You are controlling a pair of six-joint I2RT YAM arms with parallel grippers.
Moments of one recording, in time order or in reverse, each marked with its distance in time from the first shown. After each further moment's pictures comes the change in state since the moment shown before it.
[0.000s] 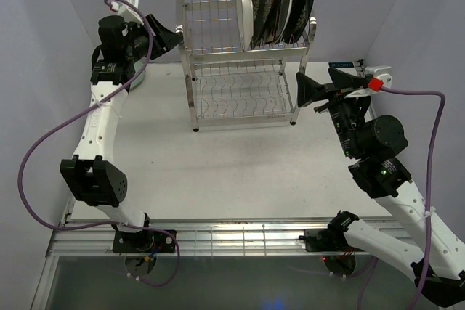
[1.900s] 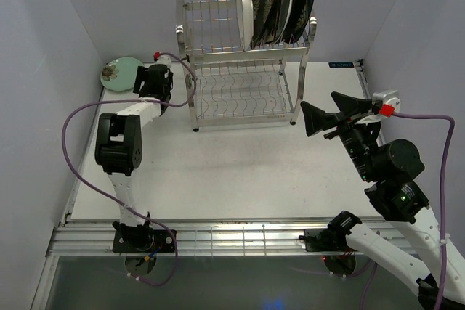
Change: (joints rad) left arm -0.058 0.295 -0.461 0.519 -1.024 0.851; right arm 0.000 -0.220 -0.111 -0.201 -0.117 0.051
